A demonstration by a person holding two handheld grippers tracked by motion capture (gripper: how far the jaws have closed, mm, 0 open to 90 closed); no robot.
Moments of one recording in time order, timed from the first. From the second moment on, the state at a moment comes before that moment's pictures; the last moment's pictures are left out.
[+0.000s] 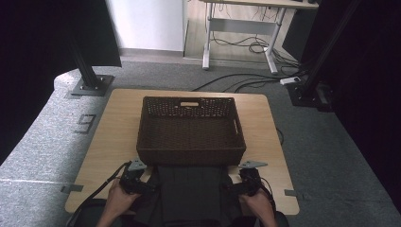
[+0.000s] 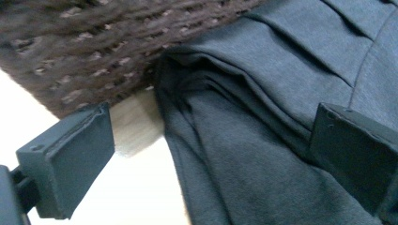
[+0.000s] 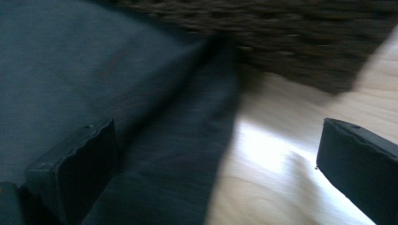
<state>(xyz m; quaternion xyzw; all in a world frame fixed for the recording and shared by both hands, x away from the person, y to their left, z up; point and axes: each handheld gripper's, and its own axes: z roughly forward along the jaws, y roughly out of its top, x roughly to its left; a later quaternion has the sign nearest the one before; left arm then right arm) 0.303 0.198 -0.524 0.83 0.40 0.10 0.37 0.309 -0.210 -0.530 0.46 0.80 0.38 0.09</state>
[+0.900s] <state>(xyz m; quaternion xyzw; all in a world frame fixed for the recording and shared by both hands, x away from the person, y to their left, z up) 0.287 0.190 -0.540 0.84 0.42 0.06 0.34 0.303 -0.177 -0.542 0.45 0.81 0.36 0.06</state>
